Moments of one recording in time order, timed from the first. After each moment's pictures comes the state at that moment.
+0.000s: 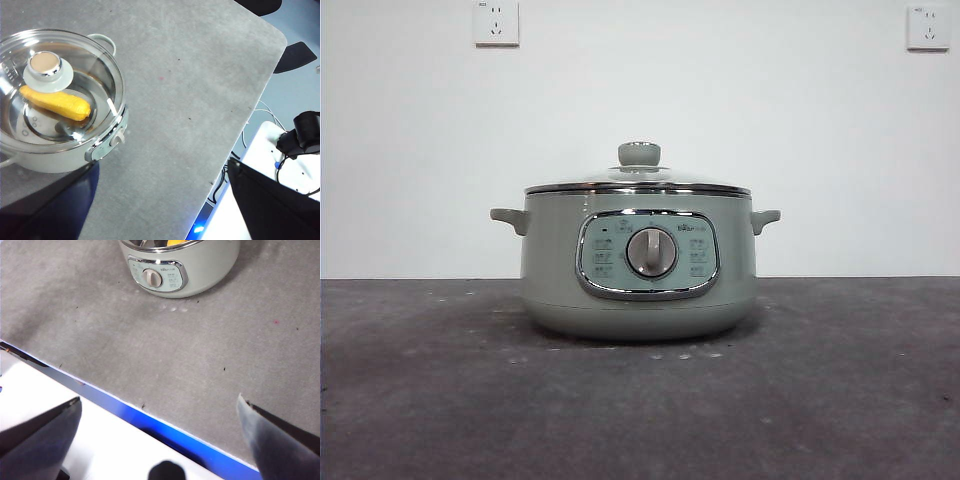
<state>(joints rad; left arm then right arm) -0.54 1.37 1.91 -1.32 0.40 0.11 0.57 0.50 1.16 -1.36 -0.11 0.18</state>
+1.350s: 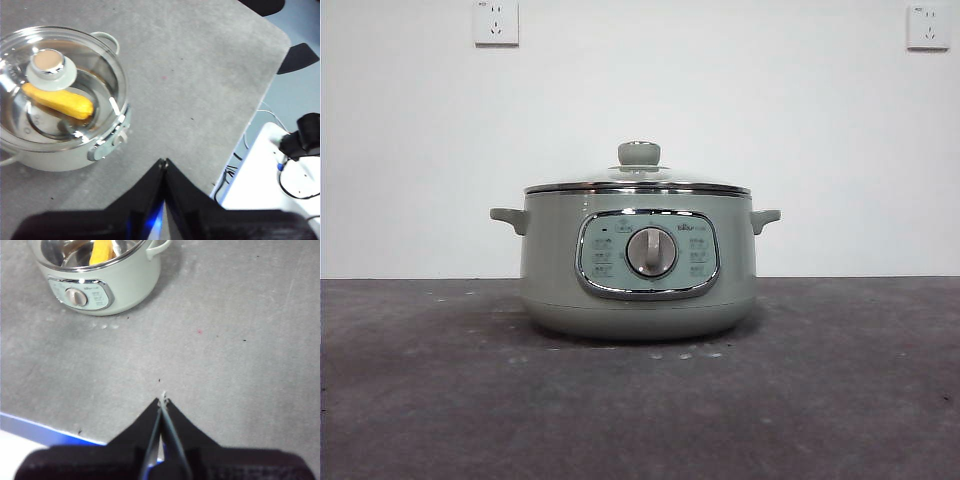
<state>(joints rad) -0.54 1.38 1.91 -1.32 0.38 0.11 0.57 0.50 1.16 -1.36 0.17 0.21</state>
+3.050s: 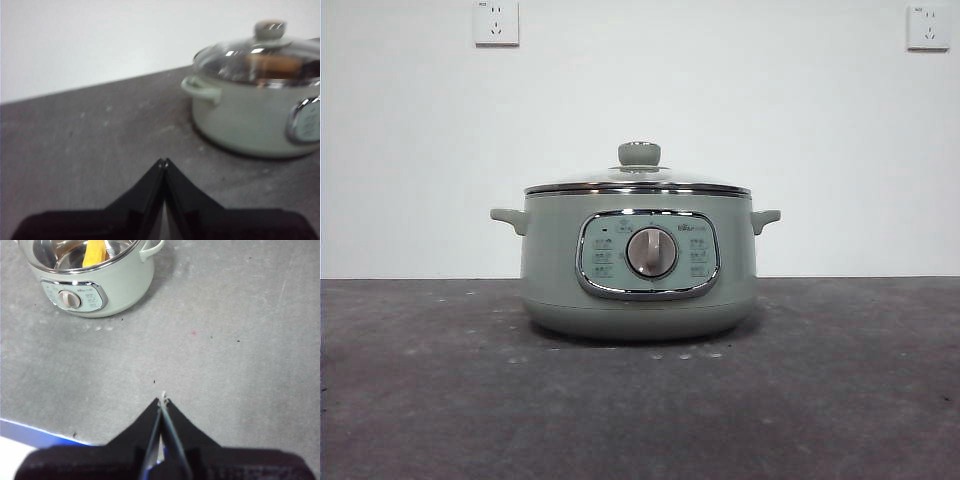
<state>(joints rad) 0.06 0.13 0.17 -0.19 0.31 0.12 0.57 0.50 1.16 -1.36 0.19 0.21</state>
